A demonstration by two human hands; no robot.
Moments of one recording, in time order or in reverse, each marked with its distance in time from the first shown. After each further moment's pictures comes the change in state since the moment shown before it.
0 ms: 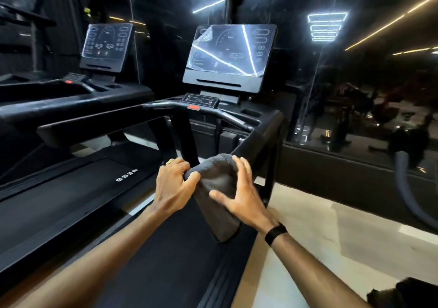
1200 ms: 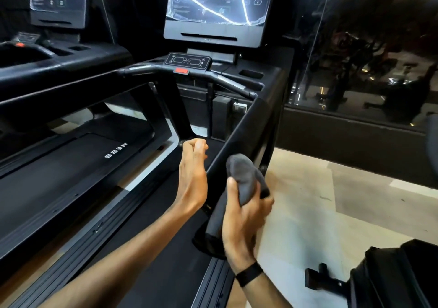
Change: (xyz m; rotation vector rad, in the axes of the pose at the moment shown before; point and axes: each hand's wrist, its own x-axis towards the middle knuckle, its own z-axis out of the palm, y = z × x) left_hand 0.019 0.002 0.066 -0.713 -0.077 -0.355; right_hand 0.002 -0.009 0.094 0.246 0.847 0.569
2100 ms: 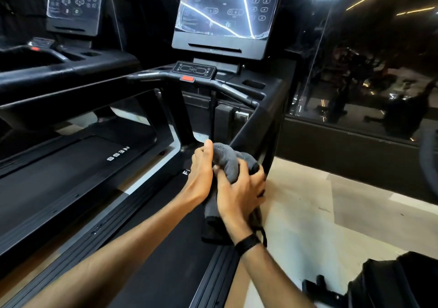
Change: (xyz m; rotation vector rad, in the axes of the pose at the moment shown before) left_hand 0.016 -0.017 0.002 0.101 -0.208 -0.204; right_hand 0.024 -0.027 0.014 -0.300 -0.194 -0.106
